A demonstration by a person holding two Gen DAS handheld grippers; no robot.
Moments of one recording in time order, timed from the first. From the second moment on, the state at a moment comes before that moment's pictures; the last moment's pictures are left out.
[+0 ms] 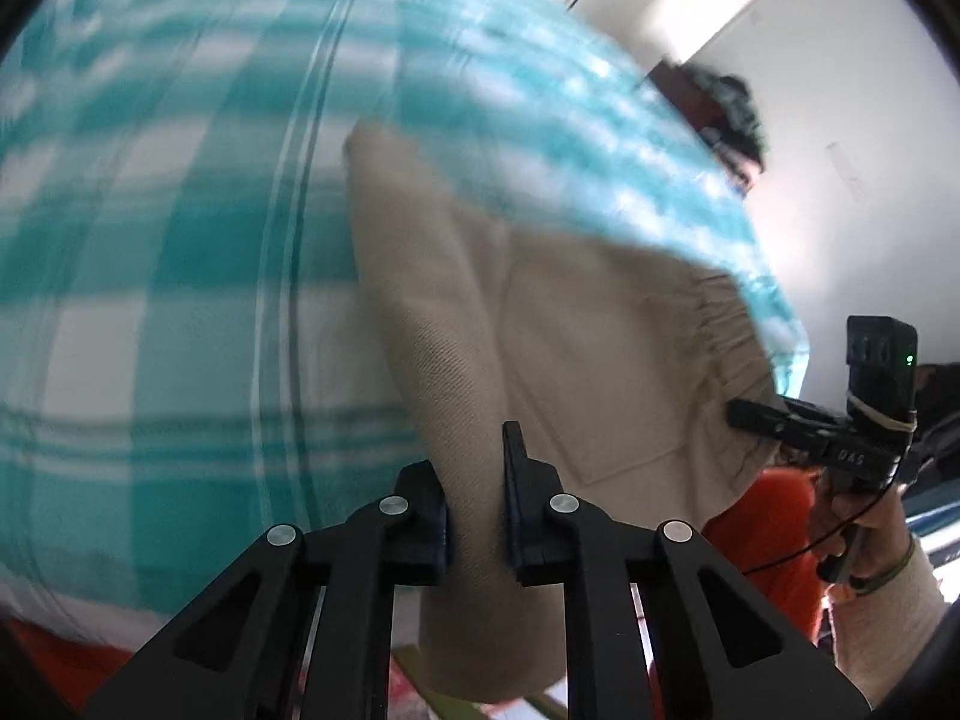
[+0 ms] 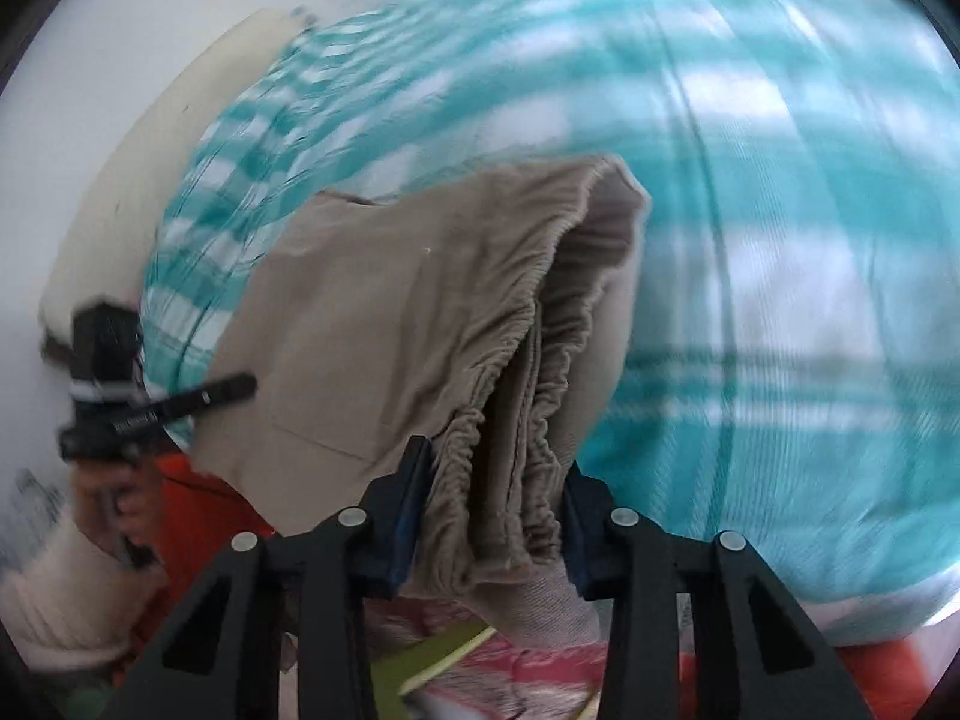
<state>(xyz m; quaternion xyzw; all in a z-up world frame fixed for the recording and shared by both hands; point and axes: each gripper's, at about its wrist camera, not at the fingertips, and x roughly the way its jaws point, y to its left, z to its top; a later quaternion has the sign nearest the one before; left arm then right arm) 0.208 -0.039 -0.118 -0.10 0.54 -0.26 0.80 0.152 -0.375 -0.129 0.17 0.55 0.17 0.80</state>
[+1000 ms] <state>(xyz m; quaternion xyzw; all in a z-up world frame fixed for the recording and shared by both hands) 0.149 -0.019 -0.048 0.06 0.43 0.00 0.90 0.131 -0.322 -0.023 0.04 0.43 0.07 0.90</state>
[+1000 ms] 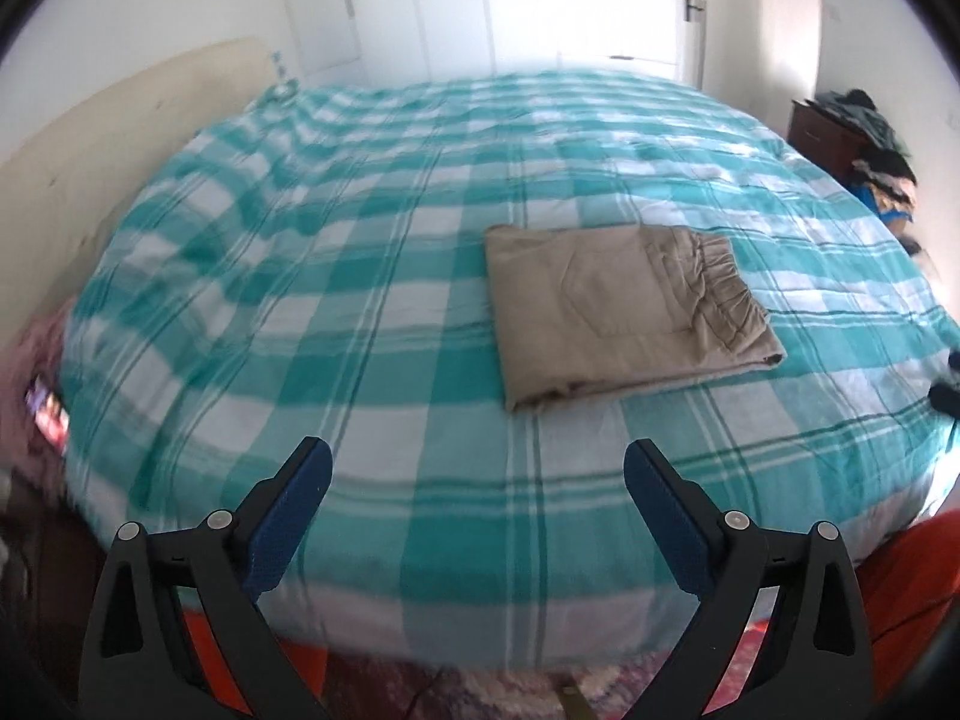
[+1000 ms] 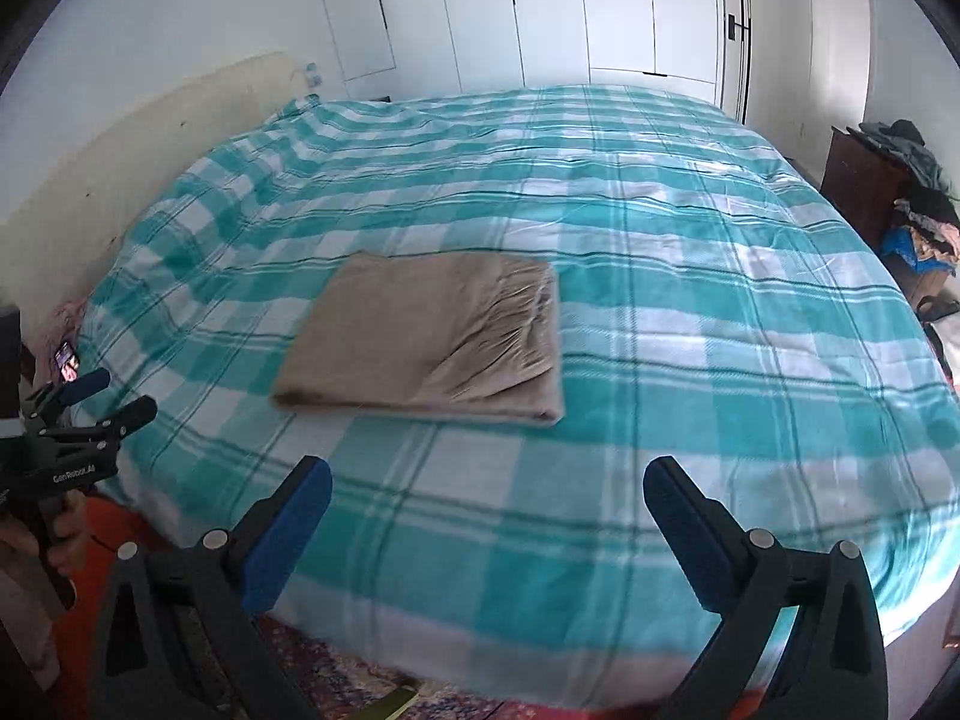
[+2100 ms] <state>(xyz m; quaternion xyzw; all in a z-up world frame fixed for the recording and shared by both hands) 0.089 -0.030 -0.023 0.07 0.47 -0.02 0.88 0.061 -0.244 0.010 -0.04 0.45 0.05 0.89</state>
